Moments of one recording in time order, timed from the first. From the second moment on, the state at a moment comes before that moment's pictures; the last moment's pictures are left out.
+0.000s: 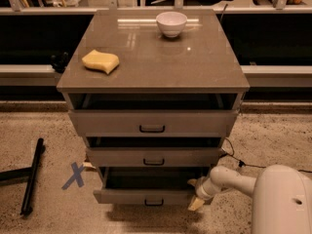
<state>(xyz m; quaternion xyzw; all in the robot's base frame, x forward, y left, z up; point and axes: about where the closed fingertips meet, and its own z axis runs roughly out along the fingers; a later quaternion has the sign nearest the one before) 0.551 -0.180 0.197 -0.66 0.71 0.13 0.21</state>
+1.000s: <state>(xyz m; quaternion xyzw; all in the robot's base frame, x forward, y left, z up) 0.536 -0.179 0.177 -0.67 0.71 0.13 0.17</state>
